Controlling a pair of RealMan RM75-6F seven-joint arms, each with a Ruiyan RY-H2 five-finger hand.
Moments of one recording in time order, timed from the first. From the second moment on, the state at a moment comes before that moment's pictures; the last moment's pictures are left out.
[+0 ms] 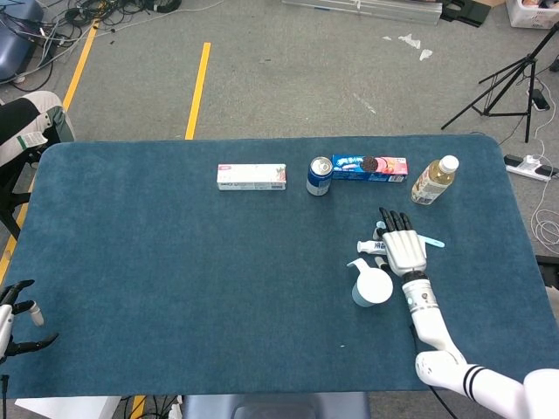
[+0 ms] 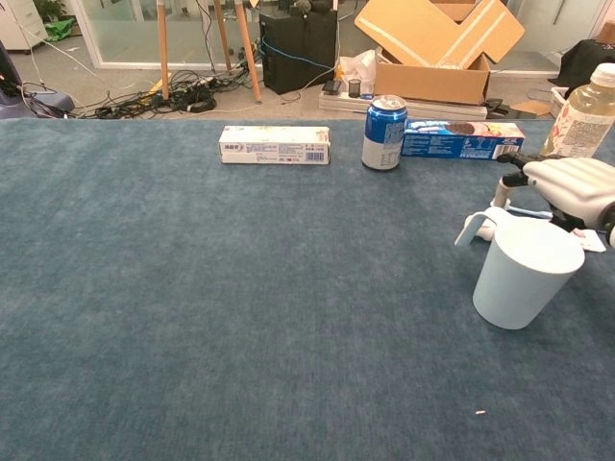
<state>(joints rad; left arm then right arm) -0.08 -0.96 -0.03 -1.75 1.28 1.29 -0.07 0.53 -1.68 0.21 -1.10 -1.16 1.03 -0.39</state>
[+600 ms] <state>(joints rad) -0.08 -0.96 -0.03 -1.74 1.28 1.29 -0.08 0.57 -1.73 0.23 -1.09 -1.06 1.00 -0.49</state>
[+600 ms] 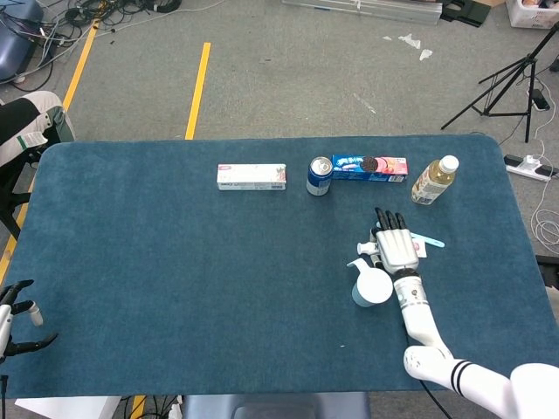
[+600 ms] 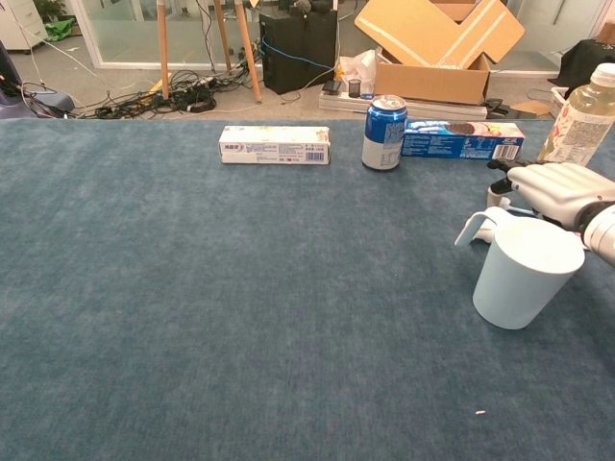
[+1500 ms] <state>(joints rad) -0.08 -0.96 -0.03 -1.74 1.27 1.28 -0.07 0.52 -1.60 0.23 -1.29 -1.14 1.16 -0.42</state>
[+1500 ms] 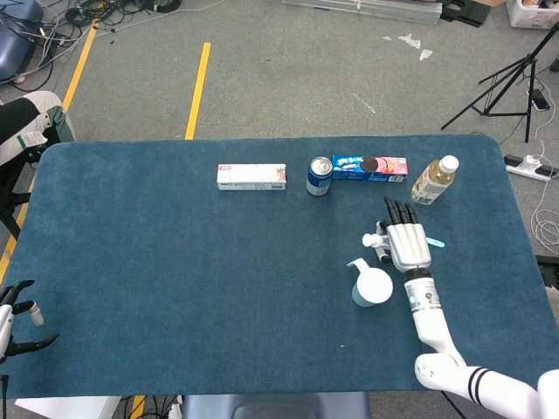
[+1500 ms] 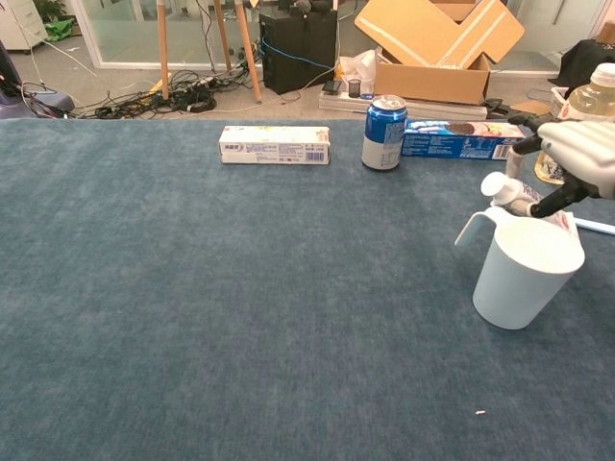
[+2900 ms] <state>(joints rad) -0.09 -0.97 -0.03 -1.74 1.26 1.28 -0.04 0.25 -1.05 0.12 -1.94 -1.55 1.44 0.10</state>
